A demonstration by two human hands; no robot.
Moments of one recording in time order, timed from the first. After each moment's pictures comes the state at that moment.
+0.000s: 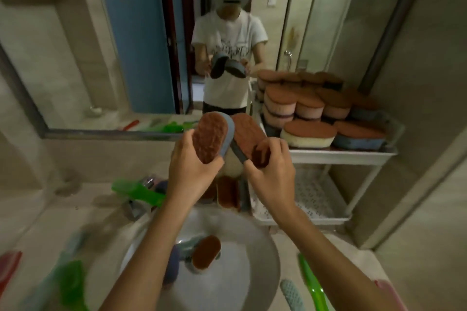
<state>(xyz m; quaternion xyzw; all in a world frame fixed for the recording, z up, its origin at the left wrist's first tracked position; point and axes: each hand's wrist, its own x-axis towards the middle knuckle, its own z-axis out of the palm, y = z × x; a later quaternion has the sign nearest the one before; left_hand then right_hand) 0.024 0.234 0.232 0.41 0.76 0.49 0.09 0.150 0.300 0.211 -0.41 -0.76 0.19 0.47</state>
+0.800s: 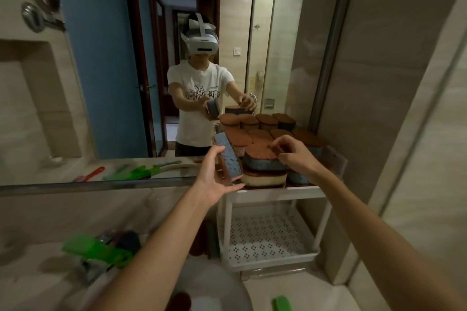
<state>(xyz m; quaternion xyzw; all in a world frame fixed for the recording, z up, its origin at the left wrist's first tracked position) 0.084 0.342 0.274 0.18 0.43 0.64 0.61 0.257 0.431 0.299 -0.43 -0.78 0.33 0.31</state>
